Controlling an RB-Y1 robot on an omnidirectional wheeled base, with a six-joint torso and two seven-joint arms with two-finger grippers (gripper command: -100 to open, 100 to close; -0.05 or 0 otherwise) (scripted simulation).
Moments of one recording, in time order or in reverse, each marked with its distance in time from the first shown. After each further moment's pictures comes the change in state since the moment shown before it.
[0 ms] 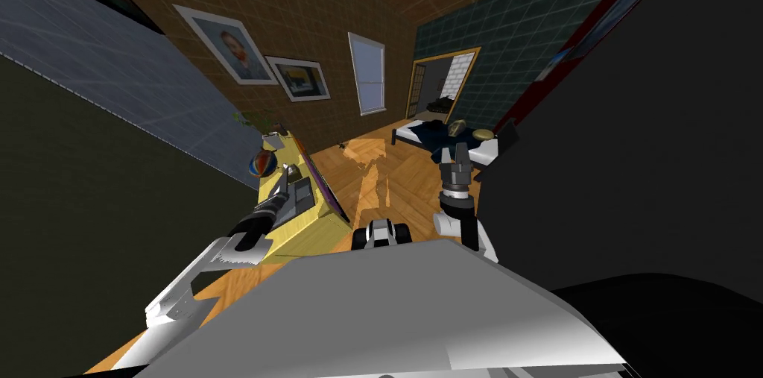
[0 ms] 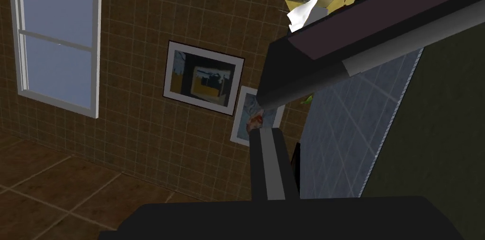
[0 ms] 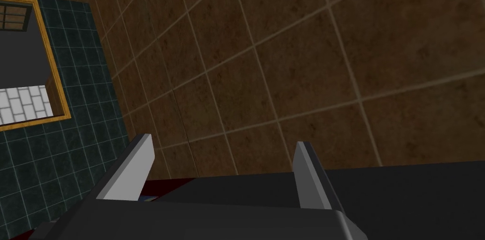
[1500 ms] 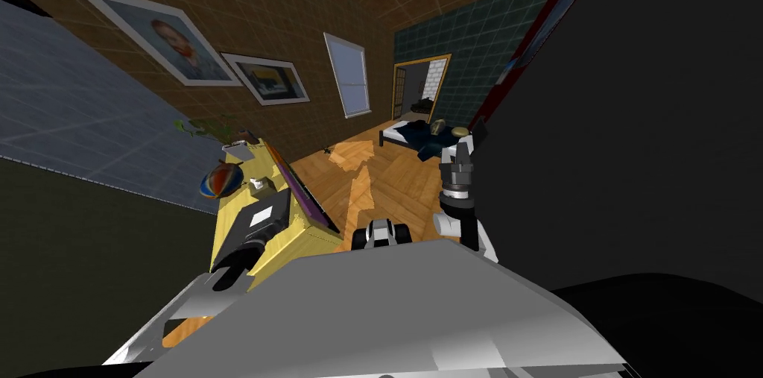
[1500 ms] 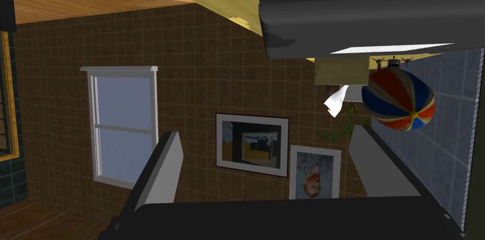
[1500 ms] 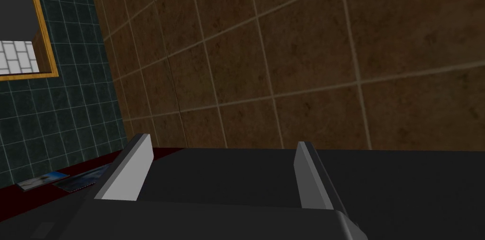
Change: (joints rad) left arm 0.156 0.022 -0.020 0.242 0.051 -0.218 -0.164; right arm 0.000 0.000 0.000 0.000 0.000 0.000 0.000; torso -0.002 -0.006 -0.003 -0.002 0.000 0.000
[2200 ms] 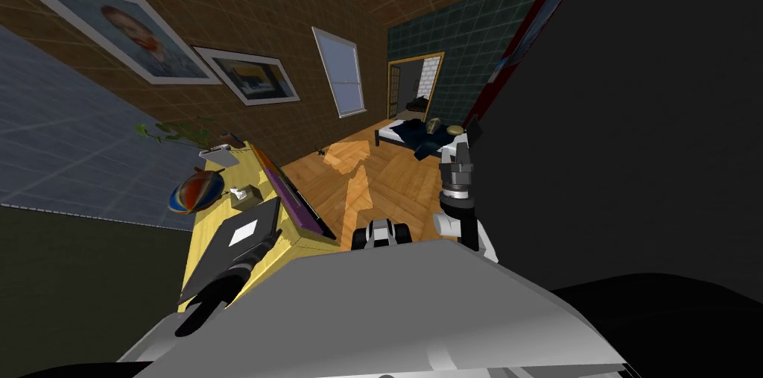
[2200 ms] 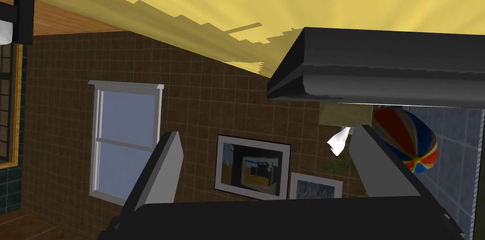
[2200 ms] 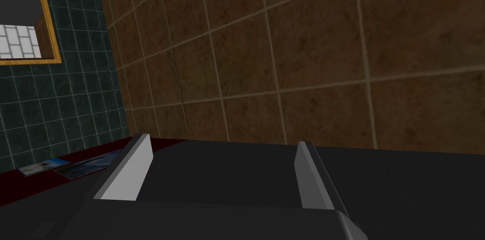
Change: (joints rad) left arm 0.095 -0.017 0.018 0.143 0.122 -0.202 -0.043; right arm 0.000 0.000 0.000 0.000 0.000 0.000 0.000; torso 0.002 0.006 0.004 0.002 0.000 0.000
